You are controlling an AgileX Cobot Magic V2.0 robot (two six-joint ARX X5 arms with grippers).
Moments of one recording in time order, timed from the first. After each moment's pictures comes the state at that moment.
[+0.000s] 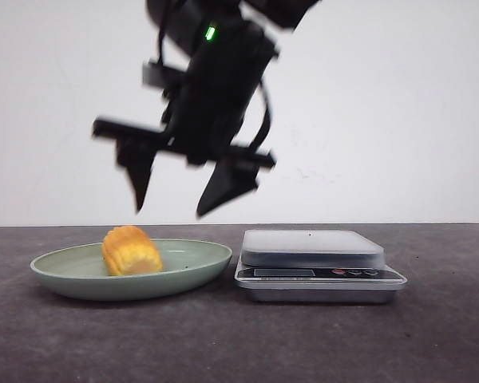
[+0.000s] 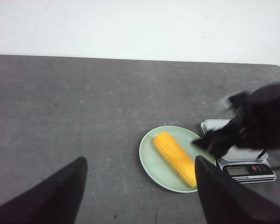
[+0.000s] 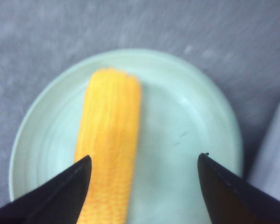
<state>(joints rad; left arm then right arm) -0.60 0.47 1.39 -1.28 -0.34 -0.28 0.83 1.80 1.30 -0.23 0.15 0.42</state>
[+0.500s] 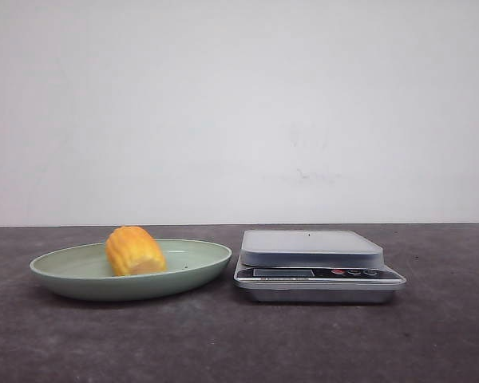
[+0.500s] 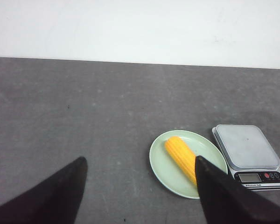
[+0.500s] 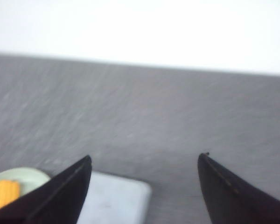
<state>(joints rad) -0.60 0.47 1.39 -1.27 -0.39 -0.27 0.44 1.06 1.32 -0.65 0.20 0.20</state>
